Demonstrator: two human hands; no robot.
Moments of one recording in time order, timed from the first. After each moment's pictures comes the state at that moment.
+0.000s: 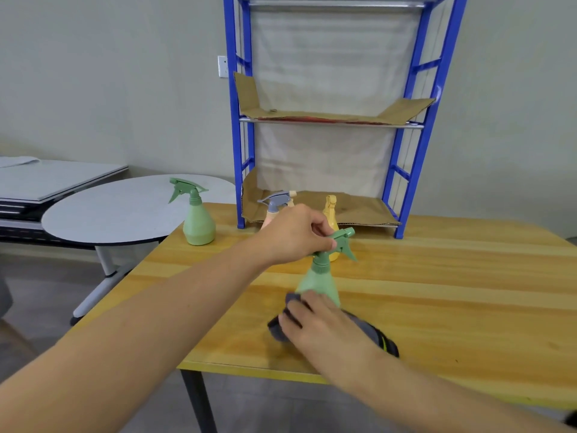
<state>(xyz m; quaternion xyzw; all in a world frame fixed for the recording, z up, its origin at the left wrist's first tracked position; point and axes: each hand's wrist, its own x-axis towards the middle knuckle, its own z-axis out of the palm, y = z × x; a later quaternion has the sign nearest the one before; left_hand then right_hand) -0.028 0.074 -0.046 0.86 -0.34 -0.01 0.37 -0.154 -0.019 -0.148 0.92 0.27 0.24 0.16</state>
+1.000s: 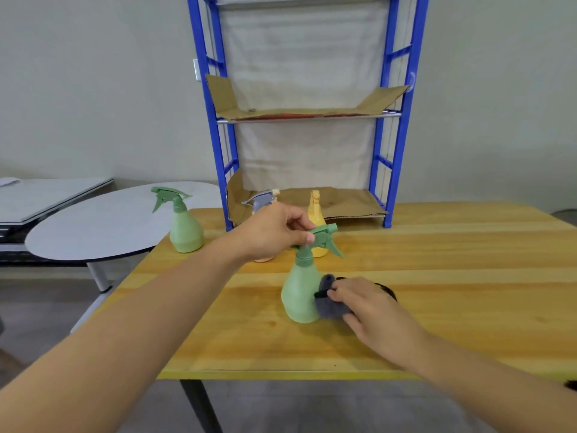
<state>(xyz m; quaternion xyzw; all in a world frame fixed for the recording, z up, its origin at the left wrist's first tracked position) -0.022 0.078 -0.041 0.84 -0.39 -0.05 0.37 -0.149 -0.116 -0.168 0.94 0.20 0.25 -0.11</state>
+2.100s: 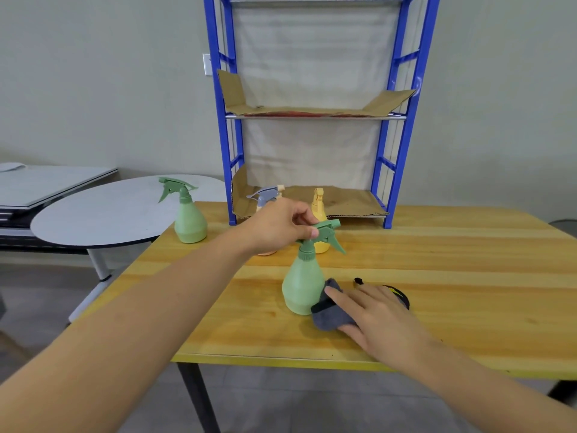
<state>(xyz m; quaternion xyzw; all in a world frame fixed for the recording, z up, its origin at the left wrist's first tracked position) -0.026 0.079 -0.044 0.84 -0.38 -0.04 0.38 -0.171 -0.118 -0.179 0.95 0.15 0.25 0.05</state>
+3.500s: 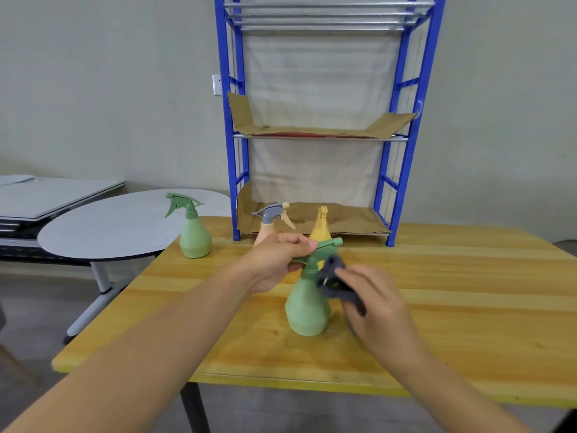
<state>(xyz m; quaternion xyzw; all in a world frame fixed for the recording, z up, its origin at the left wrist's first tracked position) -0.031 0.077 -0.072 0.67 -0.22 -0.23 0.67 -0.154 -0.090 -0.139 0.85 0.15 0.47 -0.18</state>
